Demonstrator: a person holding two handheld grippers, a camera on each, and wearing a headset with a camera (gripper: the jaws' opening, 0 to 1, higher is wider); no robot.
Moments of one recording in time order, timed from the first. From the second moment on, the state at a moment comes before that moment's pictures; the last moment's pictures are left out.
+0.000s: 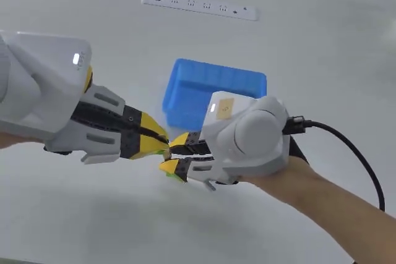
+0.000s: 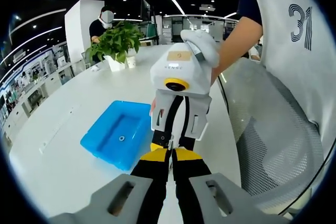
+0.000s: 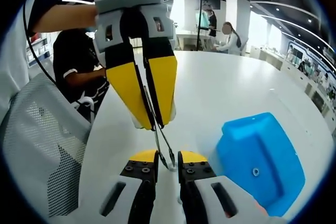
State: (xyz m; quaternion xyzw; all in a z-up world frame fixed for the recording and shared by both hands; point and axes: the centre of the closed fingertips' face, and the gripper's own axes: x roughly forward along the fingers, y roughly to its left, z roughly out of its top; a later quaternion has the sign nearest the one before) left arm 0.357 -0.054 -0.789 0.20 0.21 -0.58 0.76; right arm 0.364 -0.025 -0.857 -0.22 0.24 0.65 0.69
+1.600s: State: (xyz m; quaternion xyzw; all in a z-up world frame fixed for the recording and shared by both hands) left arm 0.360 -0.057 -0.791 0.20 0.21 -0.58 0.76; right arm 0.366 -0.030 -0.861 -0.22 0.25 0.65 0.69
